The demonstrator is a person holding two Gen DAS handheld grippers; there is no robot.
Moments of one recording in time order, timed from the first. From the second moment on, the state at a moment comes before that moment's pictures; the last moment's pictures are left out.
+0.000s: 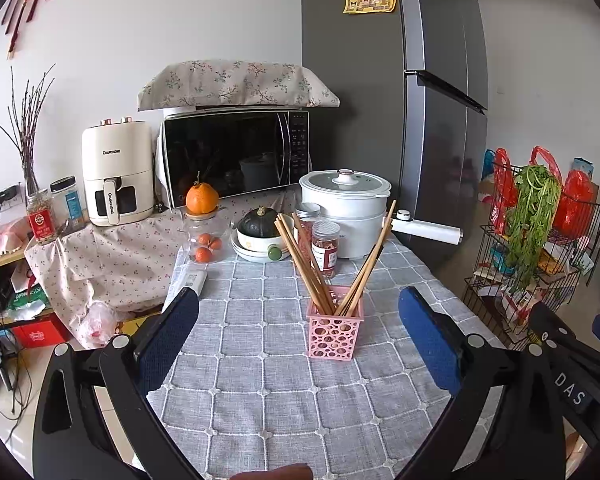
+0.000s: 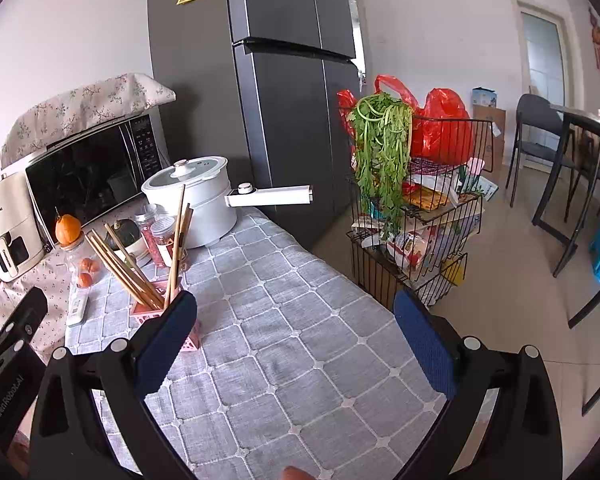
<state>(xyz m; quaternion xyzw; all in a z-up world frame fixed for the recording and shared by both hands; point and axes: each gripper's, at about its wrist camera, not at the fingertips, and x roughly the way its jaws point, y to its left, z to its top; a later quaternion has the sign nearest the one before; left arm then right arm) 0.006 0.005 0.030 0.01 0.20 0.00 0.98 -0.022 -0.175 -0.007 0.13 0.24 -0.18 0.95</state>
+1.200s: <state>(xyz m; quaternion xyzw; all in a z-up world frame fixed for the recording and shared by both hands) 0.007 0.007 0.027 0.01 0.21 0.00 0.98 -0.020 -0.175 -0.012 0.14 0.25 -0.17 0.94</state>
